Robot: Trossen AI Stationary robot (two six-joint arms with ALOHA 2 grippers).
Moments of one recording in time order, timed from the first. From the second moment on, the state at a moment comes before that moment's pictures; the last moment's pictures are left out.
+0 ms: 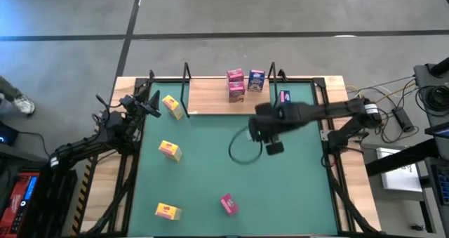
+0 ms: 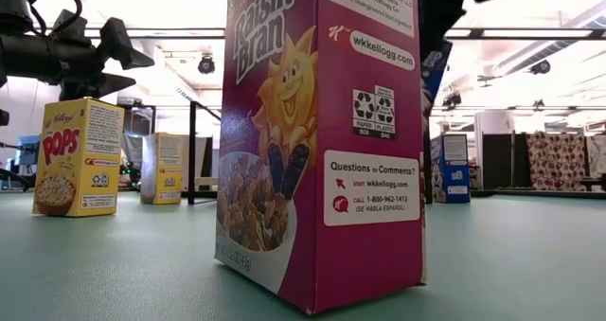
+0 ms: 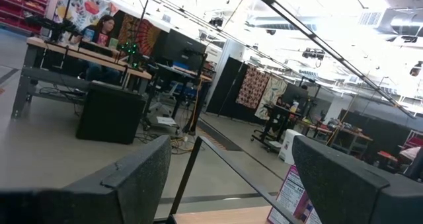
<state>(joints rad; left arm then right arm) 0.38 0.03 0.02 0.29 -0.67 -0.19 0.05 1.60 1.53 -1.23 0.19 -0.28</state>
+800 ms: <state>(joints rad) 0.38 0.03 0.02 0.29 -0.67 -0.19 -0.47 1.72 1.53 -1.02 0.15 -0.56</state>
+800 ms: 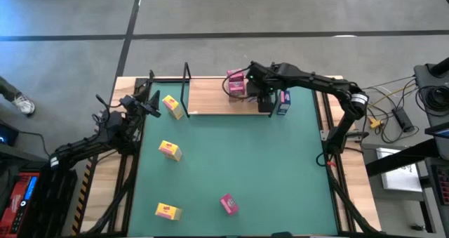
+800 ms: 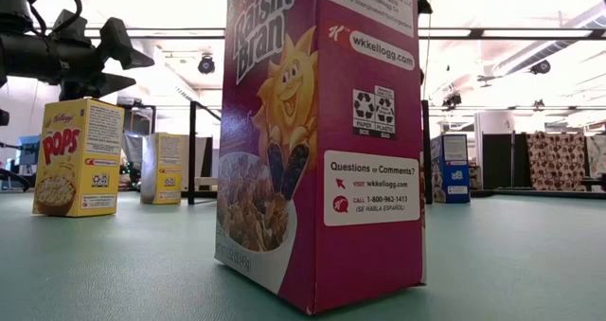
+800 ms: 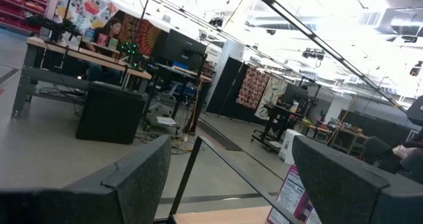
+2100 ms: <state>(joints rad) 0.38 0.03 0.02 0.29 -0.67 -0.19 -0.50 1.72 1.52 -1.01 0.12 -0.66</state>
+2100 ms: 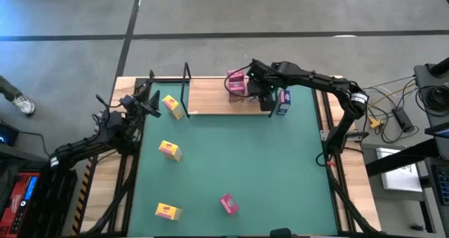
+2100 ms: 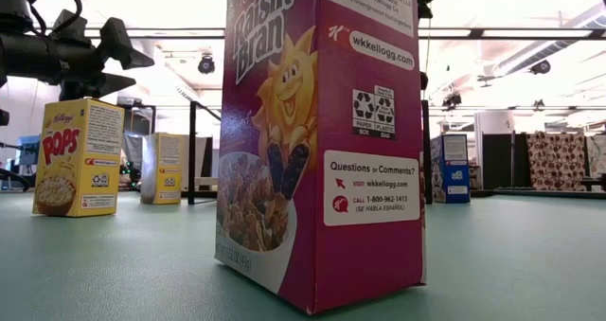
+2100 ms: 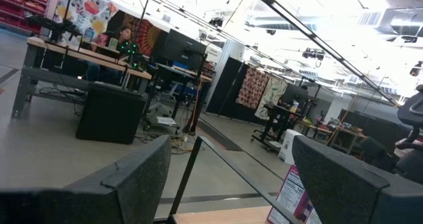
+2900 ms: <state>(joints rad) 0.38 0.03 0.02 0.29 -0.67 -0.19 -0.52 1.79 1.63 -1.05 0.16 -0.65</state>
